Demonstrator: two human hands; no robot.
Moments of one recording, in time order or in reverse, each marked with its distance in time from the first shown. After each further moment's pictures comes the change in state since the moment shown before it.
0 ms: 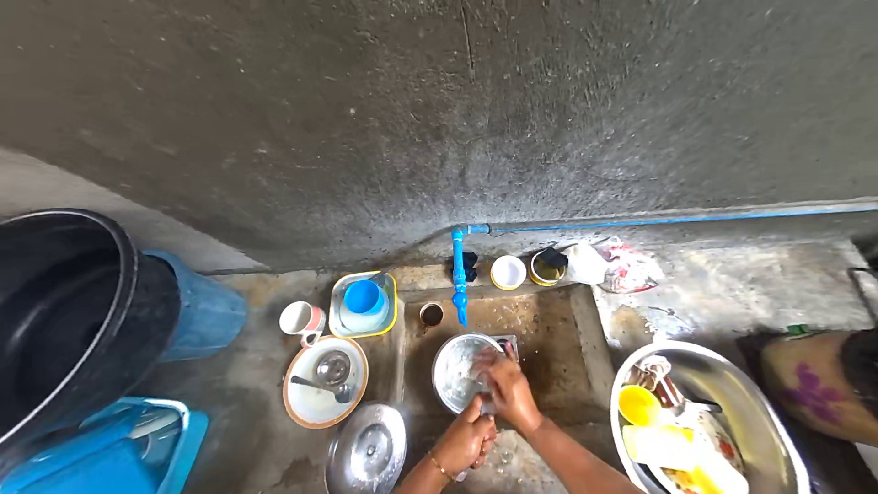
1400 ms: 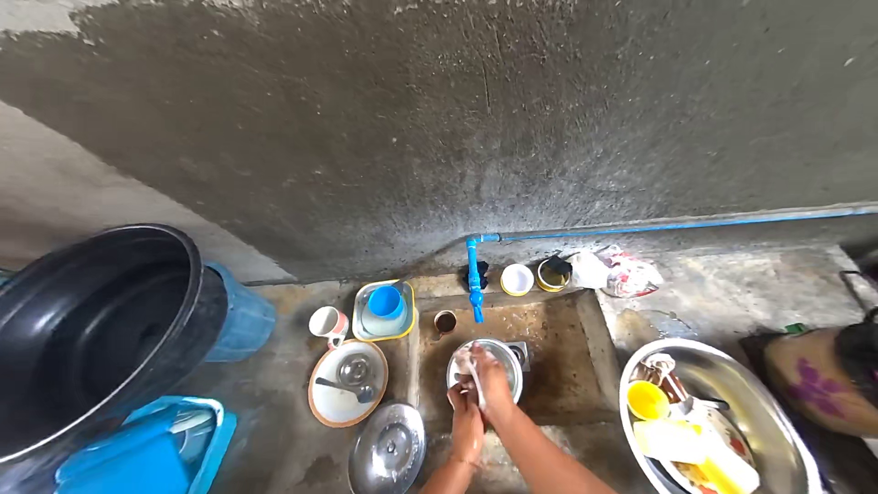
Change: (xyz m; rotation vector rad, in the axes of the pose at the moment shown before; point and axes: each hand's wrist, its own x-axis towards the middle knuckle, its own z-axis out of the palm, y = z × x) left_hand -0.017 -0.015 0.015 -0.038 0.713 0.372; right_hand 0.052 -0.108 0.040 1.054 0.321 1.006
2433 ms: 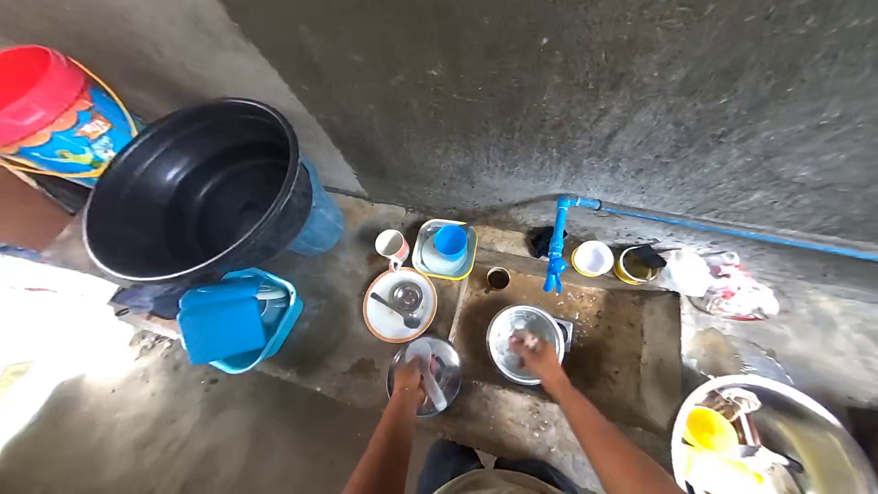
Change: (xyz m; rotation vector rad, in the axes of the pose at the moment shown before) left_hand 0.057 -0.099 -0.163 -0.465 0.514 -0.479; right_hand 0.048 0.042 -0.056 -1.062 -0.280 -0.043
